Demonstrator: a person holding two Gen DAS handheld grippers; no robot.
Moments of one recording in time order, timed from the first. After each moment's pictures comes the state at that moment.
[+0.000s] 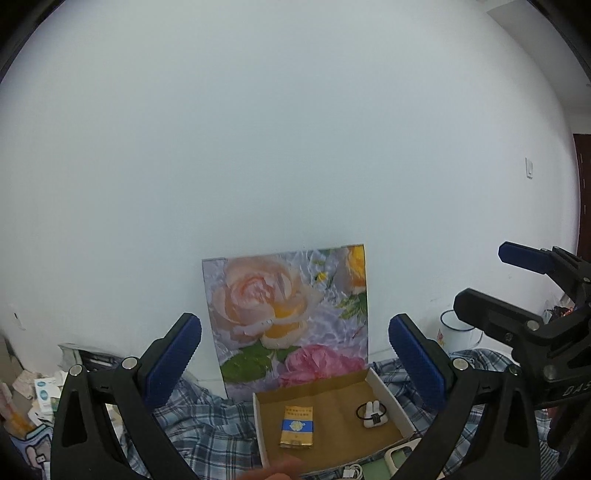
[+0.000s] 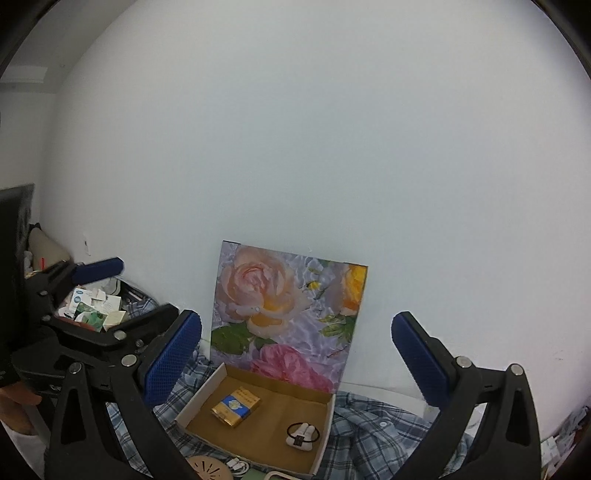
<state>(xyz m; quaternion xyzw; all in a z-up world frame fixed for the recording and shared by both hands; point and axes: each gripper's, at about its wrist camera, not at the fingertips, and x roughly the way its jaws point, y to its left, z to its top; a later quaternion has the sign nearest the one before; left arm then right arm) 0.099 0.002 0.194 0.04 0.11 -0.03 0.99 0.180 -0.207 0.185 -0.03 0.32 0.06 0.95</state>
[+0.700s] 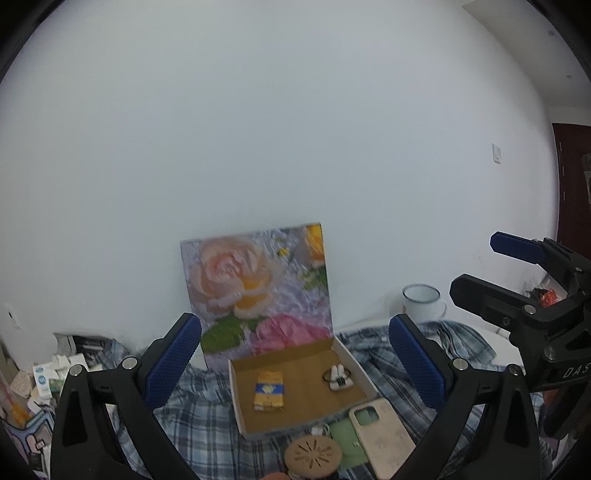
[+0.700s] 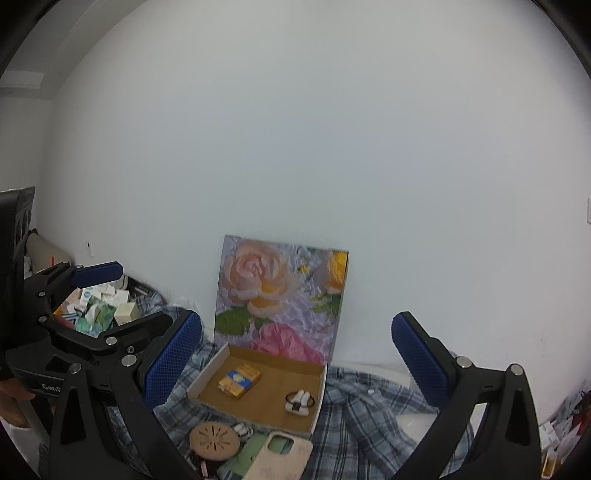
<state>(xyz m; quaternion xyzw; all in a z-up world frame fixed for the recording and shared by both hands) 0.031 -0.024 0.178 0.05 0.13 -0.07 0.99 0.100 -0.216 0.204 -0.01 0.32 0.05 0.95</state>
